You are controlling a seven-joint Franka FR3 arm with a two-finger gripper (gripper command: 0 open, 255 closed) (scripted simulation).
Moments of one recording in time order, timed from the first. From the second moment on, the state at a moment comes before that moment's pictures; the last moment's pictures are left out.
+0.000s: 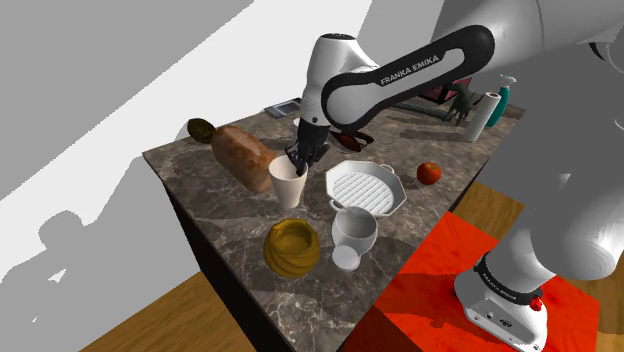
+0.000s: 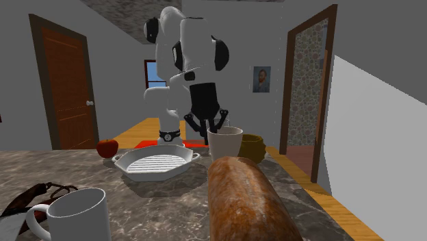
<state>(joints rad) 0.15 0.02 0.22 -2.18 0.11 2.33 0.46</state>
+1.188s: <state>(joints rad) 0.15 -0.07 0.21 -2.03 0.11 2.09 0.47</state>
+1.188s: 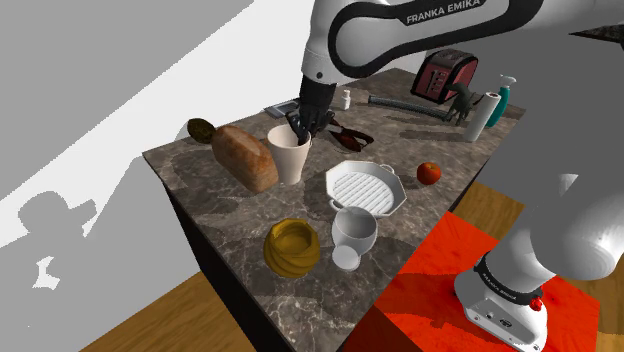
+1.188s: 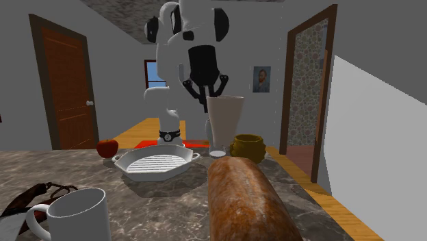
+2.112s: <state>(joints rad) 0.19 -0.18 0.26 -2.00 0.13 1.96 0.56</state>
